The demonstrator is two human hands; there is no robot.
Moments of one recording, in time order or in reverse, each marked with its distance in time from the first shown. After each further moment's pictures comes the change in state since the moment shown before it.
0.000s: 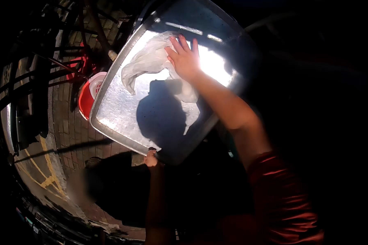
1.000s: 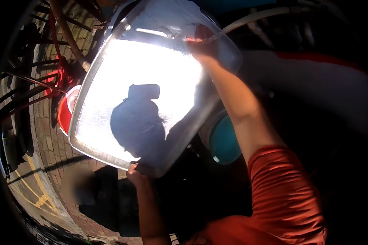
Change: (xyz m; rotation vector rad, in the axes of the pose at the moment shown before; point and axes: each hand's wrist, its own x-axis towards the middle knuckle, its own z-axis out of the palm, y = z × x) left_hand -0.013 0.046 0.014 -0.446 -0.004 -0.377; right_hand 0.003 0.152 0.030 0.016 0.235 0.385
